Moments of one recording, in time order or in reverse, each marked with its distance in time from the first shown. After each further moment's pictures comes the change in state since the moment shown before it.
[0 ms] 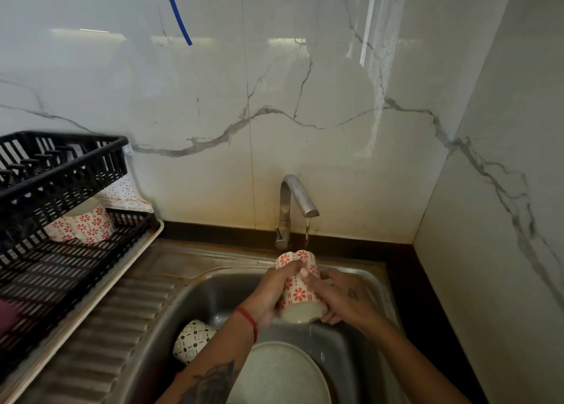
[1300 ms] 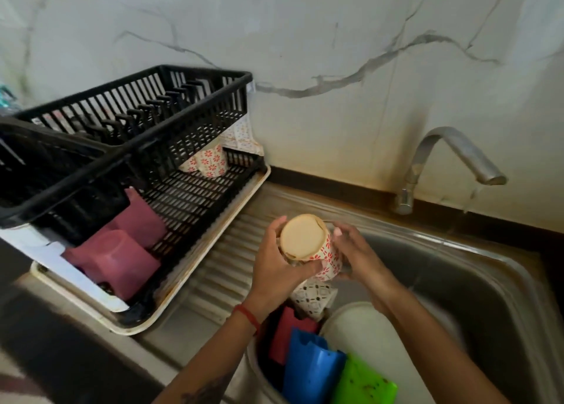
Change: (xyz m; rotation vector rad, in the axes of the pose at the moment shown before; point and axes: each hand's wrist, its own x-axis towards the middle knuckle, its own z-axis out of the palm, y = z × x) left_hand -0.090 -0.023 -0.165 0.374 0.538 0.593; right_hand 0.011 -0.075 0.157 0.386 -0.312 0.032
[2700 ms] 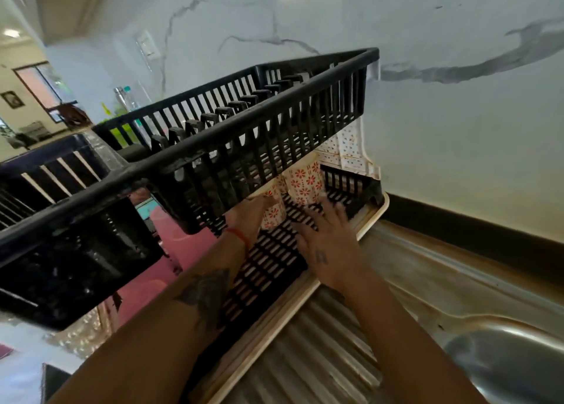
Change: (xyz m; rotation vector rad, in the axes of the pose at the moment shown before) left_hand 0.224 -0.068 -0.180 0.016 0.656 -0.283; right_hand 0.237 -0.011 0.202 -1.081 -0.096 -0.982
